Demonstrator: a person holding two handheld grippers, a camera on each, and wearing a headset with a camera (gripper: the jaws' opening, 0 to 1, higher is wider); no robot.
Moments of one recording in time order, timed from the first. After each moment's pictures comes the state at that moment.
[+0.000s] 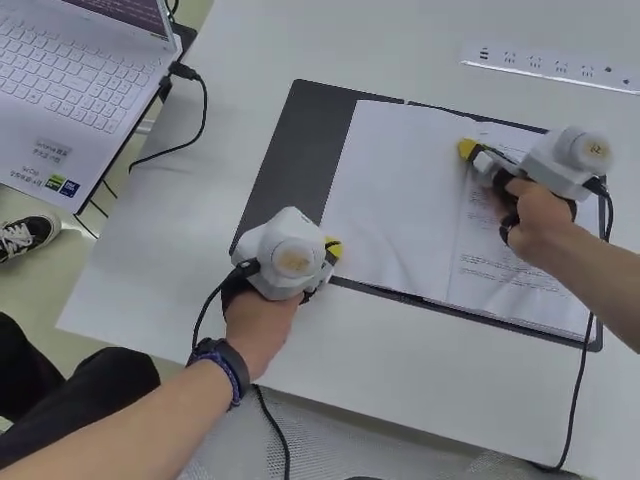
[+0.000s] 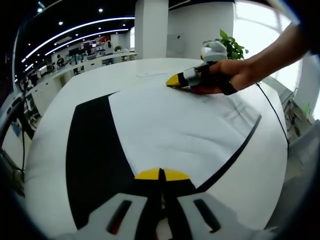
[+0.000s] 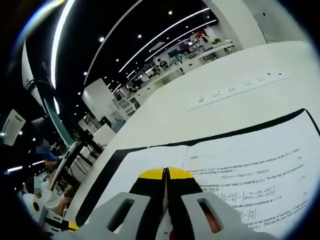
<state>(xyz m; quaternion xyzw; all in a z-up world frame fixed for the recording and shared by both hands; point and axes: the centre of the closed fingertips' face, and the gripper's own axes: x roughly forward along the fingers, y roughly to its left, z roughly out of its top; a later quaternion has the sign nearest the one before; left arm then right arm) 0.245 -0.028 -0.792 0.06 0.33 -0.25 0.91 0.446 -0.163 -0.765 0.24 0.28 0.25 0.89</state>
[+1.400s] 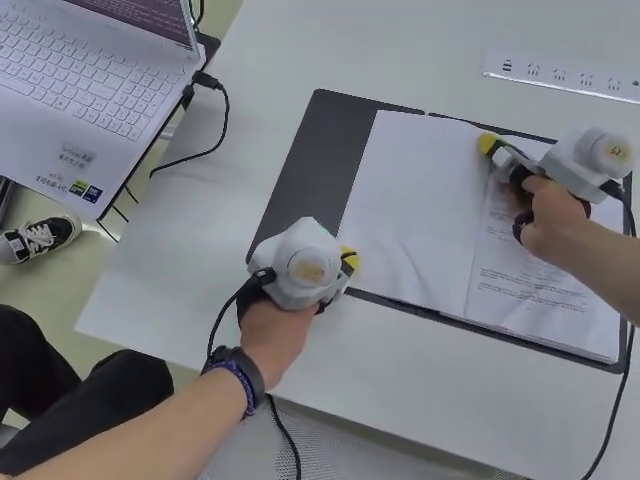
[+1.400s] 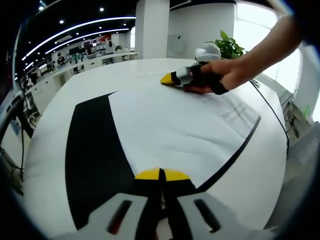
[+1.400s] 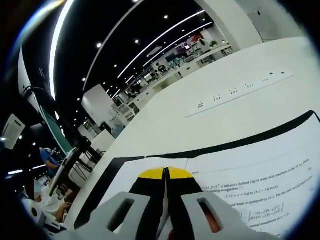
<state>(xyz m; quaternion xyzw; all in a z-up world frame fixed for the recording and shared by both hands) 0.245 -0.027 -0.790 0.05 0.33 -0.25 0.91 0.445 -0.151 -0.757 0.24 0.26 0.26 0.90</state>
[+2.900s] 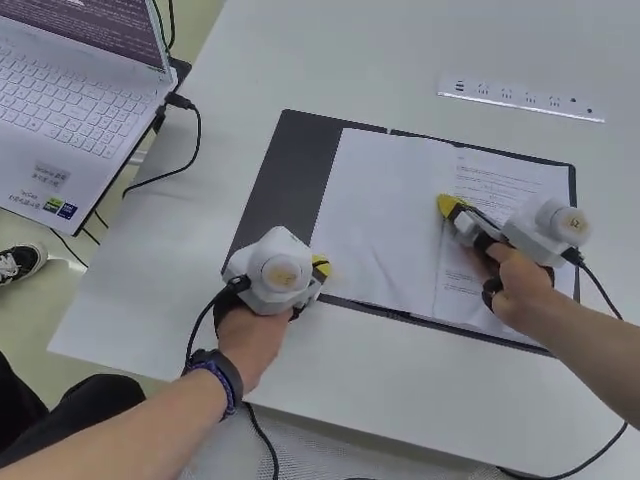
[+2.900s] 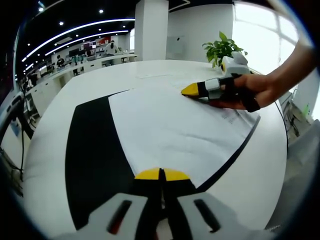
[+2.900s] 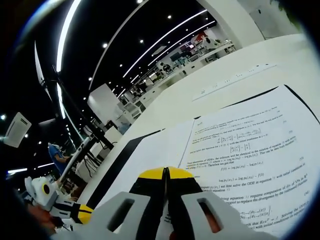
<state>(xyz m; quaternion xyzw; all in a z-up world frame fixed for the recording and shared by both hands) 0.245 -0.028 -0.792 0.05 0.32 -0.25 0.91 0.367 -0.163 -0.765 0.25 0.26 0.28 0.89</state>
